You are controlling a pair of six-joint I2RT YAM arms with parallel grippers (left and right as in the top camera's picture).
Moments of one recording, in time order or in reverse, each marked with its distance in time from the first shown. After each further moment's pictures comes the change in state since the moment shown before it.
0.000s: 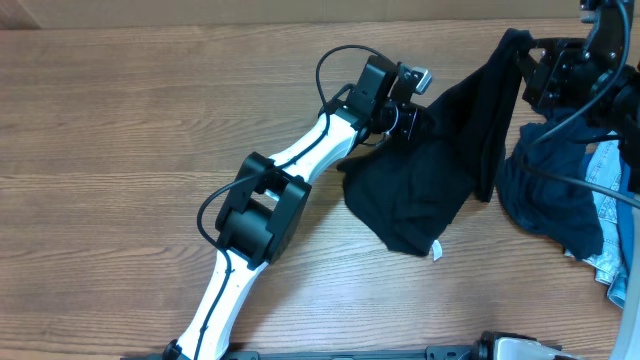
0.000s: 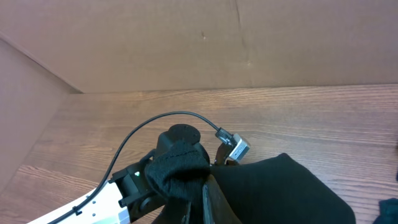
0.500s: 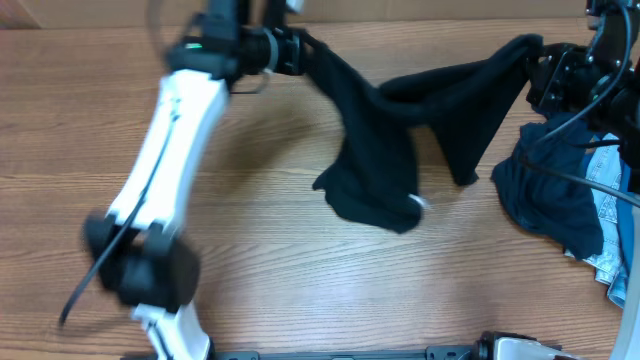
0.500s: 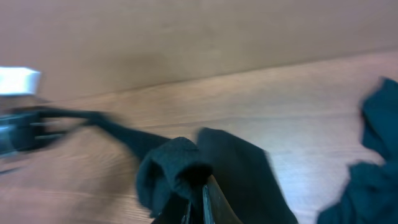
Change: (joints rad) left arm 0.387 -0.542 0.004 -0.568 -0.058 0.178; right arm 0.001 0.000 0.000 -0.060 0.152 0.072
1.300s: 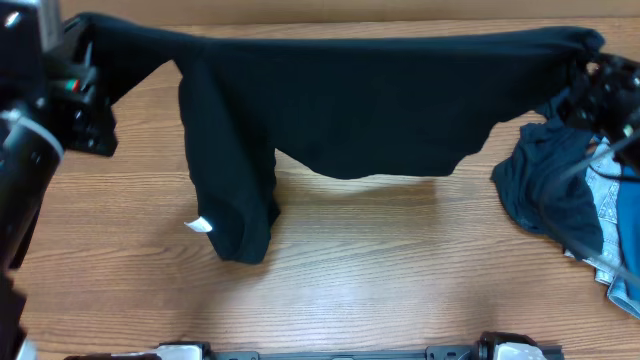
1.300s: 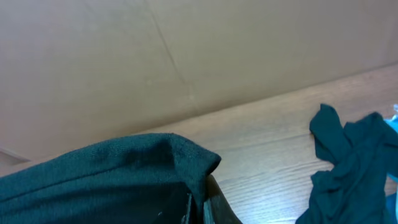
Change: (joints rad) left arm 0.186 -0.439 0.785 -0.722 -0.534 0.269; right arm 0.014 -0.183 0.000 0.030 0.189 0.119
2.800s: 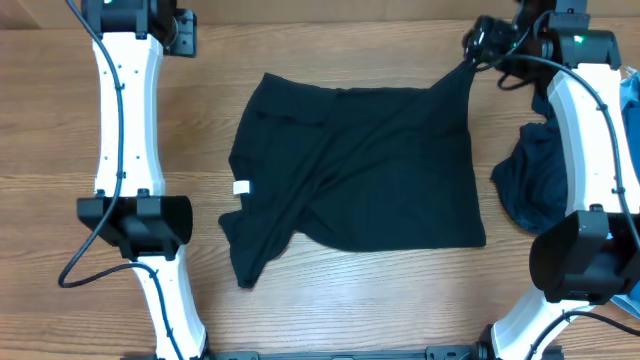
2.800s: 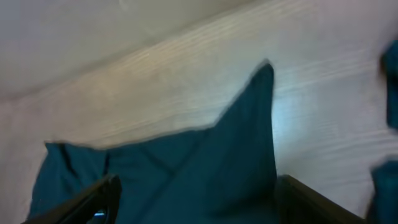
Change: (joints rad) left arm 0.018 0.779 -0.089 0.047 -0.296 -0.082; right arm 0.033 0.702 0.011 0.190 -0.029 0.000
